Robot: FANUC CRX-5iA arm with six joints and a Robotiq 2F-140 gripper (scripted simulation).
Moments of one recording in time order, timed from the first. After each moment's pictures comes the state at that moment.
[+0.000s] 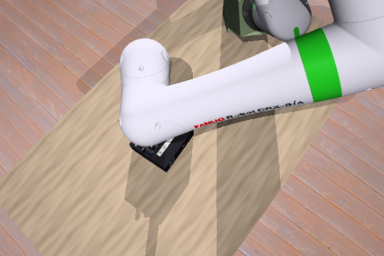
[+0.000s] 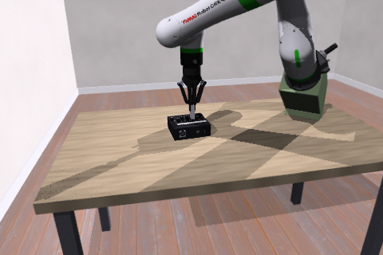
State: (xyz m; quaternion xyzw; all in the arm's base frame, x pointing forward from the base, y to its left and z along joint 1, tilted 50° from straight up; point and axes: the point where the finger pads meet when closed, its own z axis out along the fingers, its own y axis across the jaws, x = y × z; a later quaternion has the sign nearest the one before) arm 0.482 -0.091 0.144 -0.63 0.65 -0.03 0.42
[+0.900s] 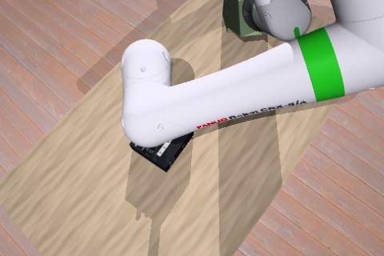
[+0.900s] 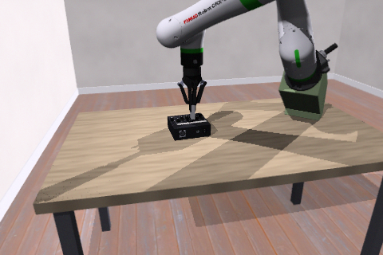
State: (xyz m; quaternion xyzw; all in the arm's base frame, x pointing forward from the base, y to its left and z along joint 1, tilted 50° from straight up) arm 0.482 -0.088 0.146 -0.63 0.65 -0.03 0.42
